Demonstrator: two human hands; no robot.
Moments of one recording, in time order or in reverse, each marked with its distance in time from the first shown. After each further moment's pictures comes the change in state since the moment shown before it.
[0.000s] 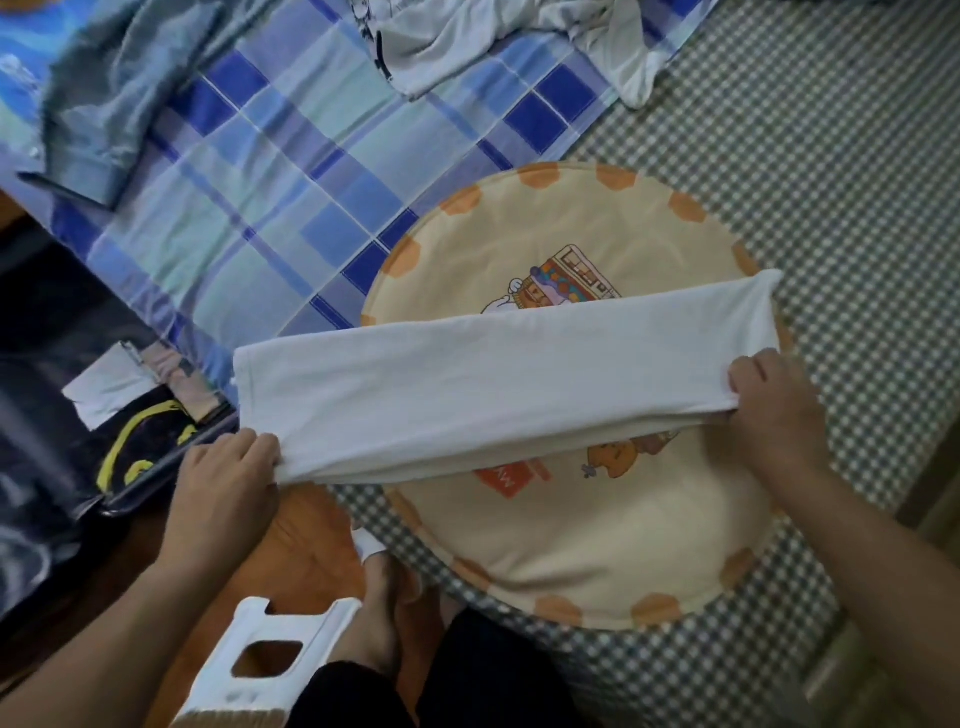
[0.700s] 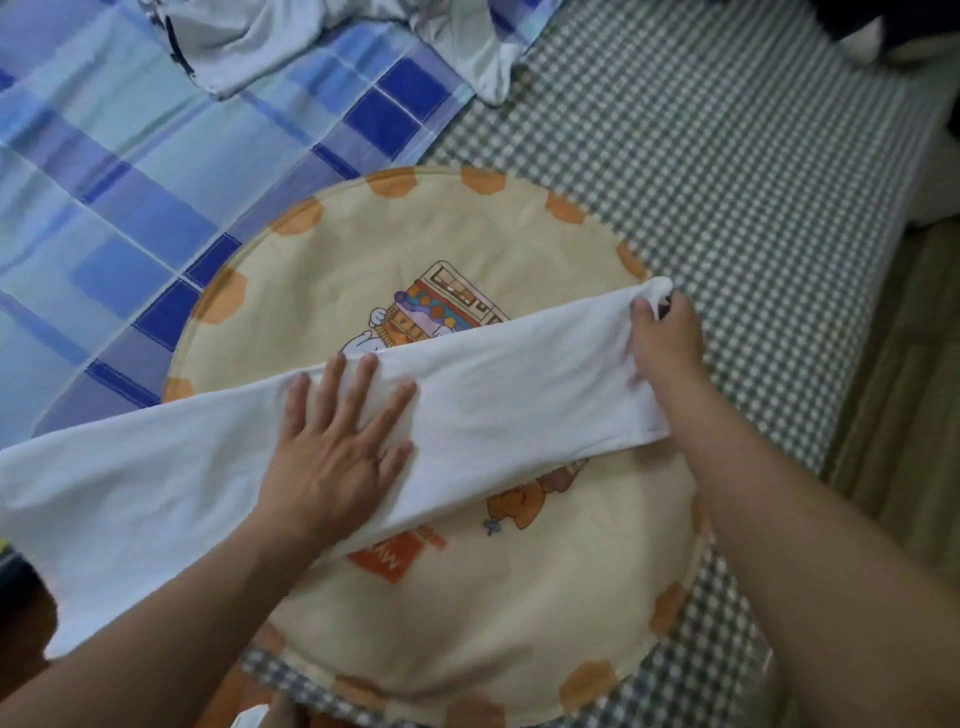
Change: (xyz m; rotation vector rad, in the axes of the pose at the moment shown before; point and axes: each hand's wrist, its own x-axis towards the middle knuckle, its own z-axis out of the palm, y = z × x) left_hand 0.141 0.192 0.056 0.043 -0.051 0.327; right_hand 0.100 0.019 0.035 0.722 -0.047 0.876
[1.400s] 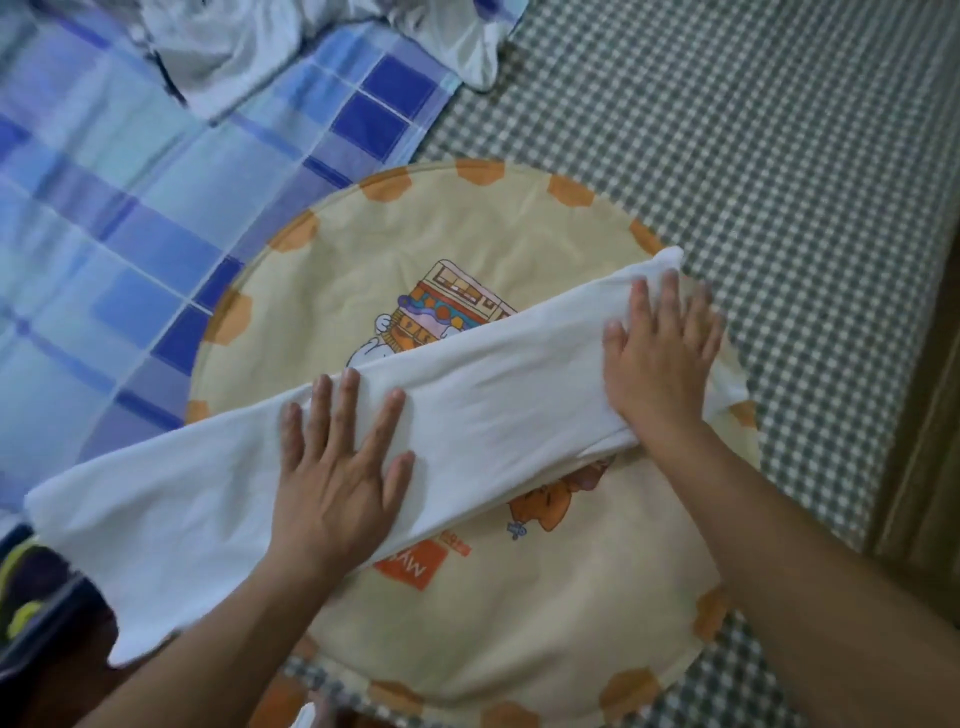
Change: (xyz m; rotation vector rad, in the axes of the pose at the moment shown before) left_hand -0.010 0.006 0.019 0.033 0.121 -0.111; right_hand -0.037 0.031 0.030 -0.632 0.052 -0.318
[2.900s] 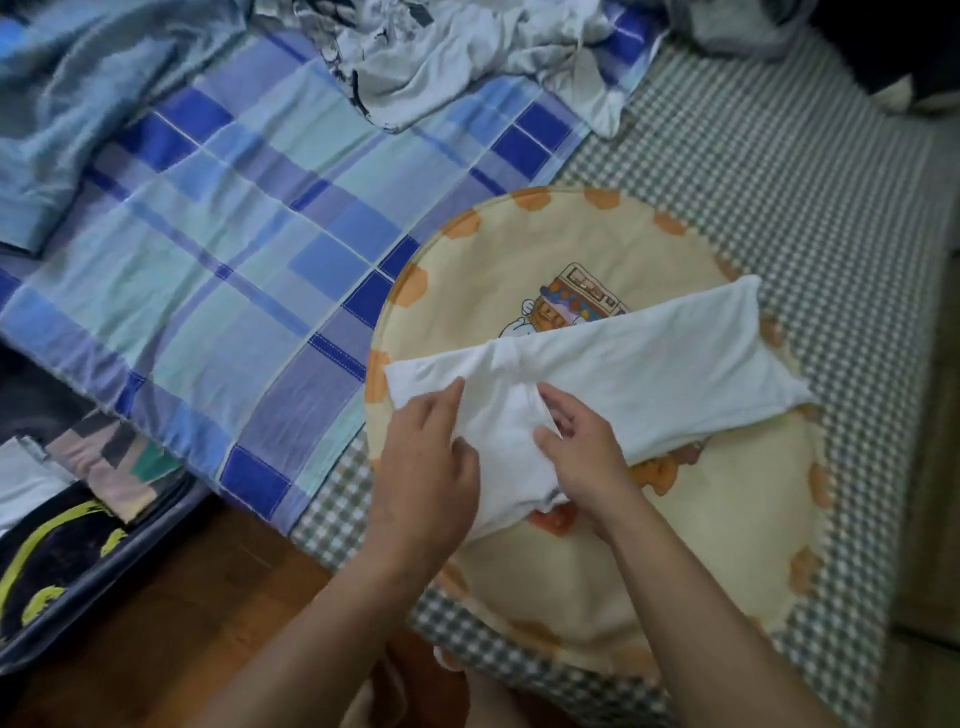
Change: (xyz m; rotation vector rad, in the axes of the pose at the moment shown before) left_hand -0.071 -0.070 -0.069 -0.882 0.081 -0.237; right_hand -0.186 -0.197 -0.023 1.028 -0.413 0.119
